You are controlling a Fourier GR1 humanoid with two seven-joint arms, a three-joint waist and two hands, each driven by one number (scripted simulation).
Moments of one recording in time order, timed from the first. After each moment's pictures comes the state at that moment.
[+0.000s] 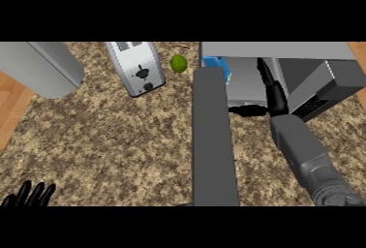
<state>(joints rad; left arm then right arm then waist) 0.63 0.01 0.09 -2.10 0.19 -0.54 -0.35 -0.88 -0.17 -0.36 -0.17 0.29 -0.20 -0.88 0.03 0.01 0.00</state>
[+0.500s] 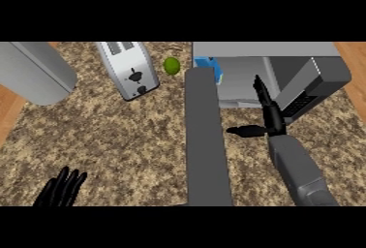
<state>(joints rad) 0.56 0.00 -0.06 -2.10 0.09 -0.47 -0.30 -0.70 -0.11 -0.32 -0.31 0.25 -0.08 -0.92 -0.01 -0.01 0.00</state>
